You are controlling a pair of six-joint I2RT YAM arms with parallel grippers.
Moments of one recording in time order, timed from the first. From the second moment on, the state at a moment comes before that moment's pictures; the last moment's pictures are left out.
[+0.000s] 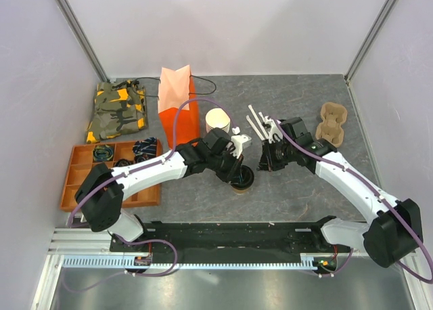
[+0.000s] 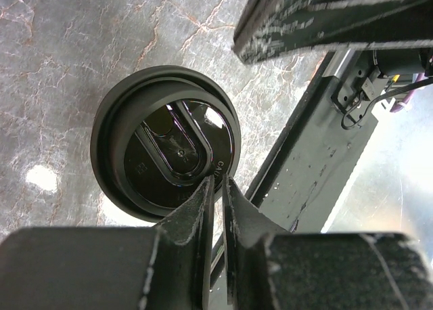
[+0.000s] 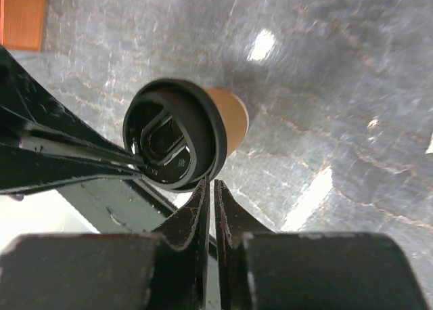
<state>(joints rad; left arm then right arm) -0.90 1.53 1.05 -0.33 0.38 -0.27 0.47 1.21 0.91 -0.62 -0.40 0.26</state>
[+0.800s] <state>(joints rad) -0.88 1.54 1.05 -0.32 0.41 -0.28 0.51 1.28 0.88 -0.53 -0.39 0.24</state>
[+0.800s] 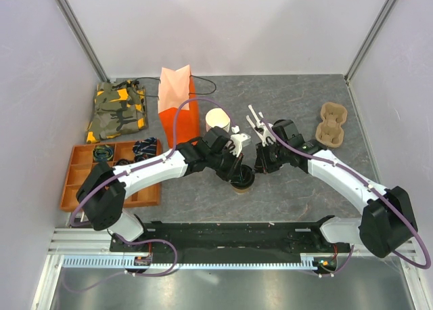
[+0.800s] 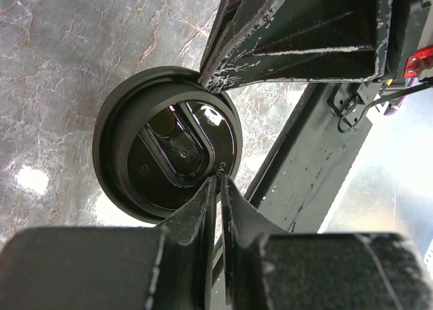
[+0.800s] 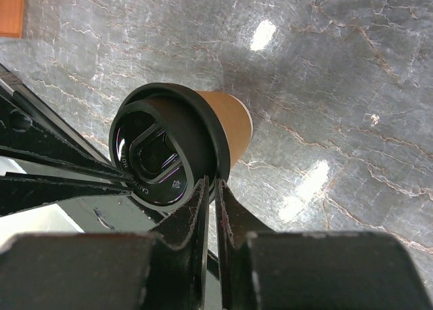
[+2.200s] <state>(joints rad) -0.88 1.55 1.05 -0.31 0.41 -0.28 0.48 1.31 0.94 -0.56 -0.40 0.19</state>
